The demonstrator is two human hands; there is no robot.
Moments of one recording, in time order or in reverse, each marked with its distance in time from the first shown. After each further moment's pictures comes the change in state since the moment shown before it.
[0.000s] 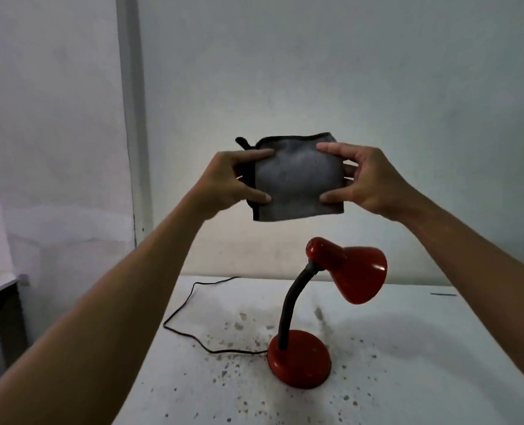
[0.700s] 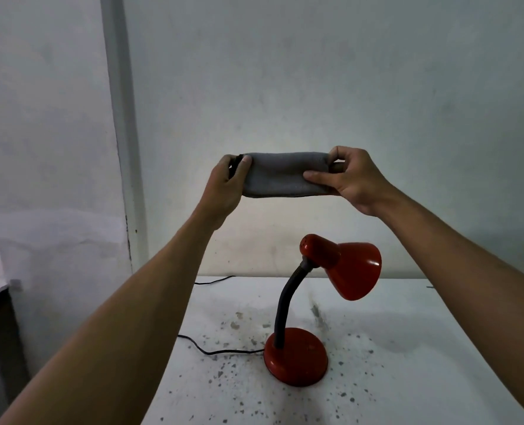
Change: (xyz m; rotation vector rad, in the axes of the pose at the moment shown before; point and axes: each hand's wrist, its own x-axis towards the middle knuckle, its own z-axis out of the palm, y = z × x) left_hand 0.020 -0.037 0.033 -0.143 0.276 -0.110; right_hand 0.021 0.031 0.012 0.253 0.159 0.154
